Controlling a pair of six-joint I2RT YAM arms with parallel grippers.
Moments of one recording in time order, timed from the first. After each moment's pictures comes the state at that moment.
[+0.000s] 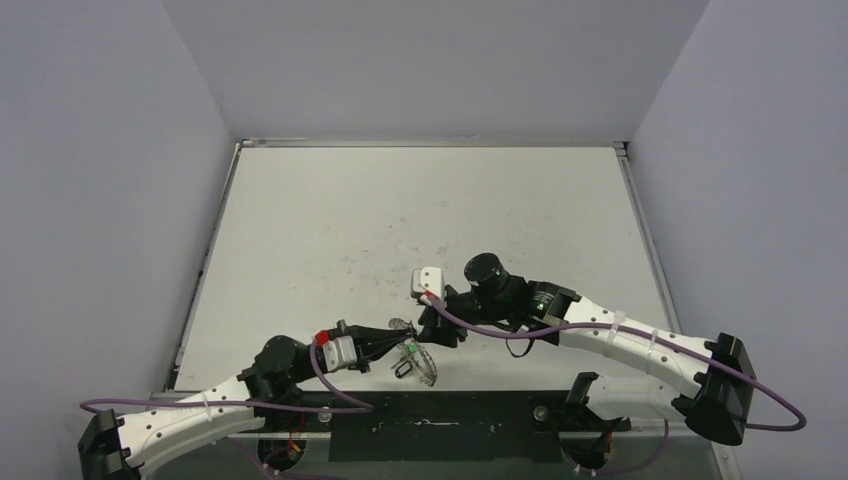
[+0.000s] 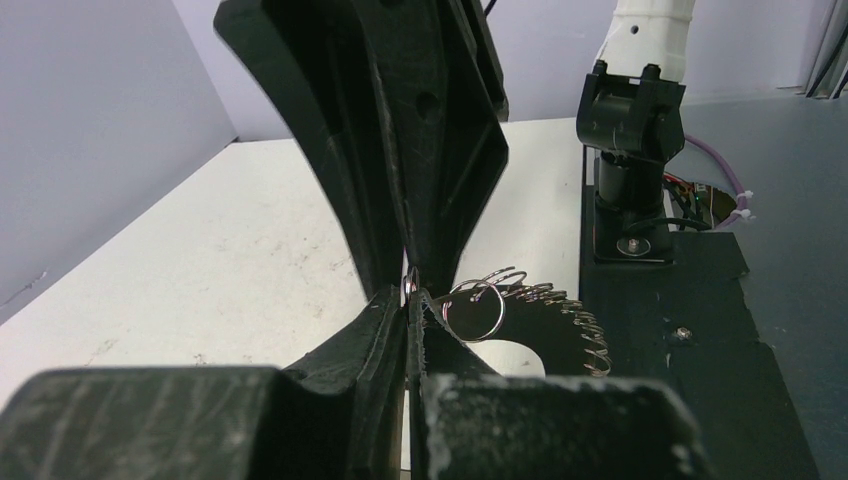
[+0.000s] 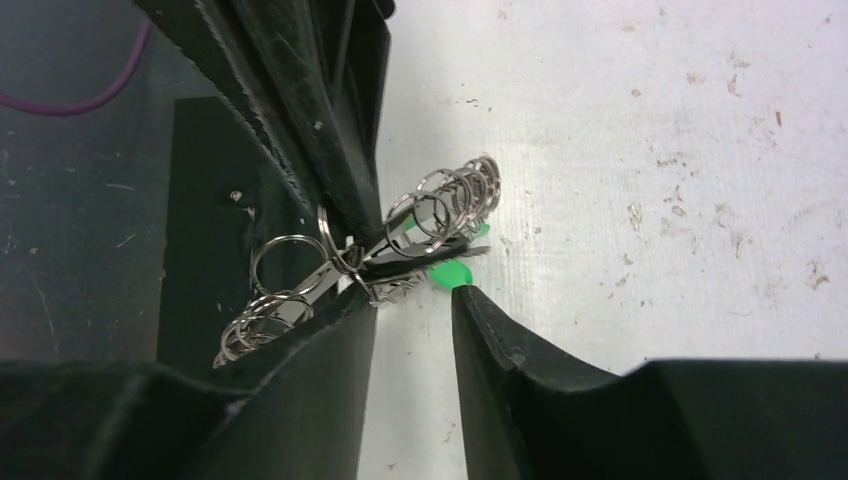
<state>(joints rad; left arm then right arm) -1.08 0.40 0.07 0.58 0.24 0.11 1.01 1.15 0.88 -0.31 -0.51 -0.23</state>
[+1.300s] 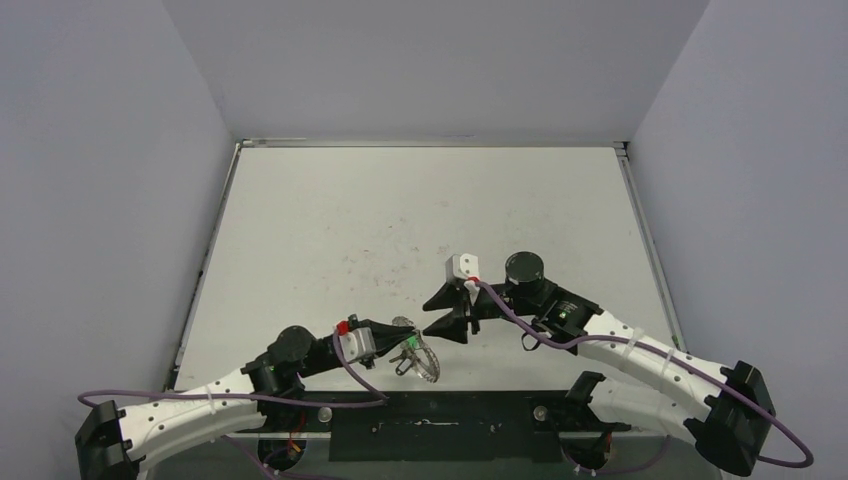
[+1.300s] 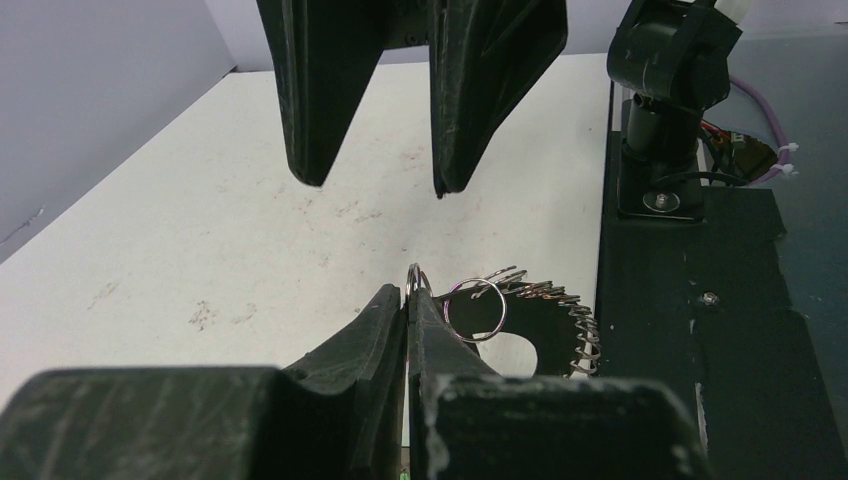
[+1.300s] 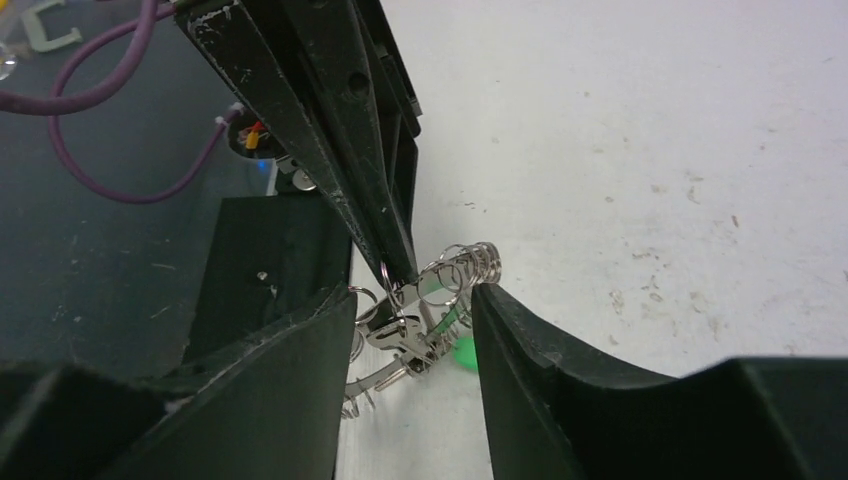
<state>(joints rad) -1.08 0.51 0.14 0.47 0.20 0.14 0.86 0.98 0.66 0.06 -0.70 -0.10</state>
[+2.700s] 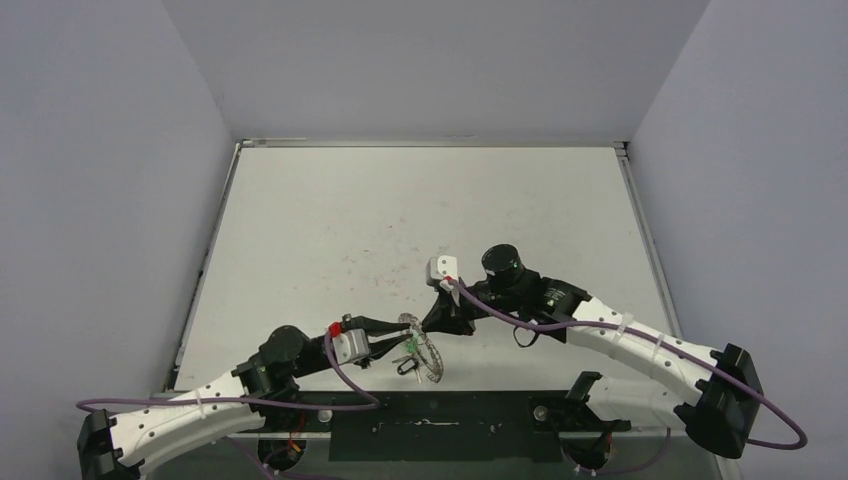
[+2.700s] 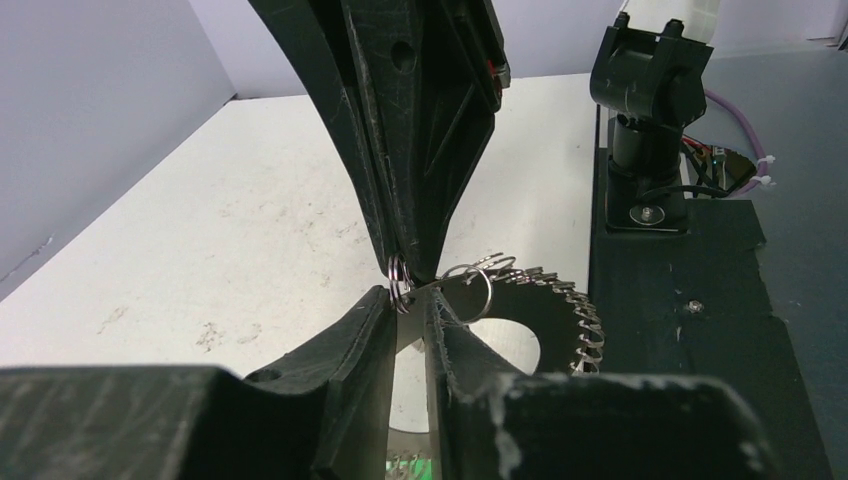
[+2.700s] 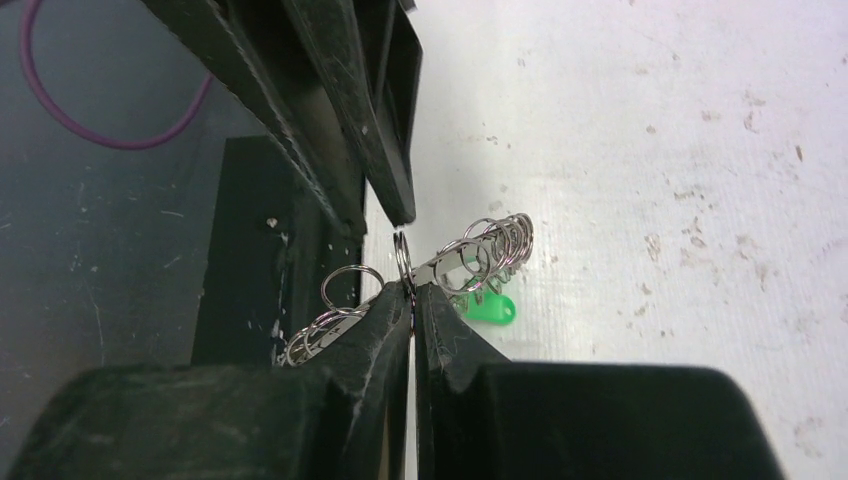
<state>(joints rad) -1.08 0.43 0.17 0.39 0.22 0.15 0.90 1.09 0.78 -0.16 -0.70 -0.17</state>
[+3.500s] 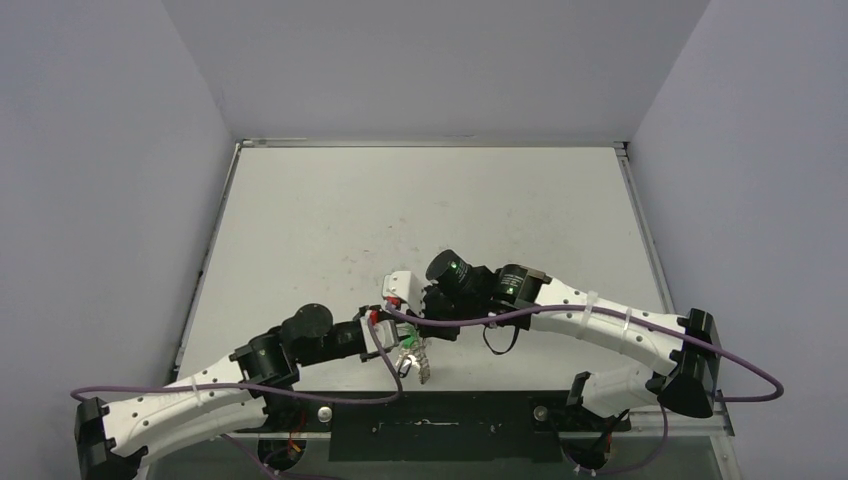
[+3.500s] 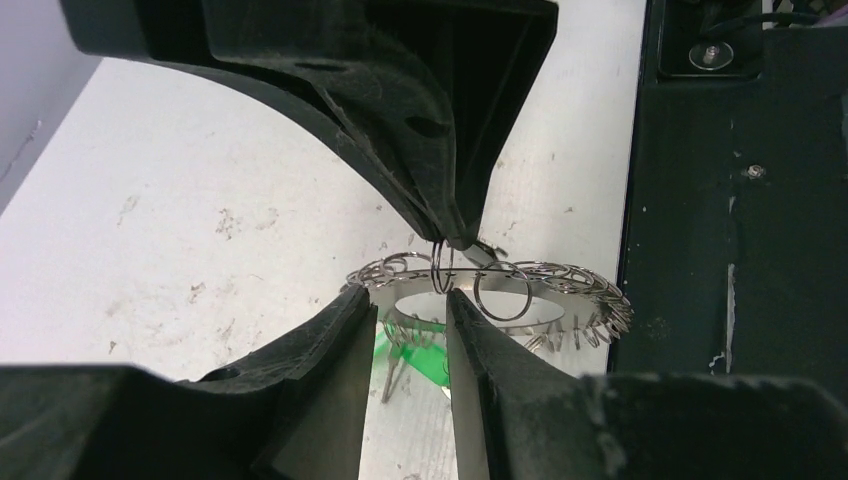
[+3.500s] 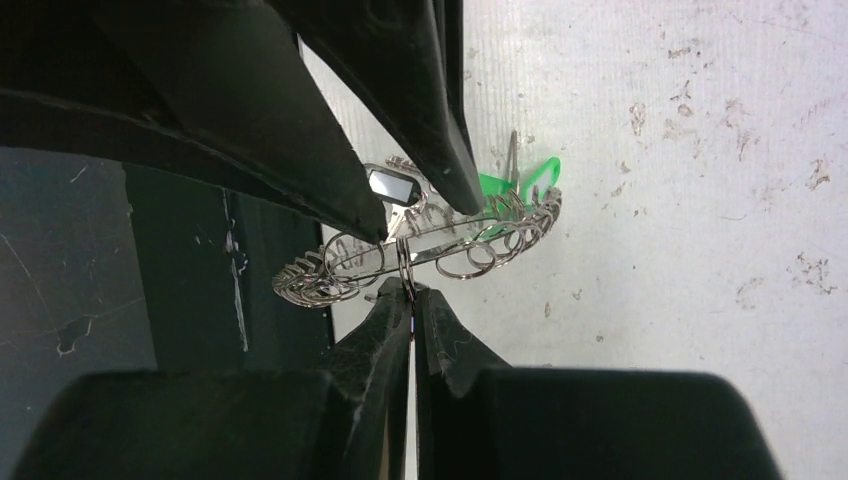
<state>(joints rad) -1.08 0.57 0.42 -0.08 0.15 0.30 1.11 1.34 1.16 -0.70 -0.27 -0.27</state>
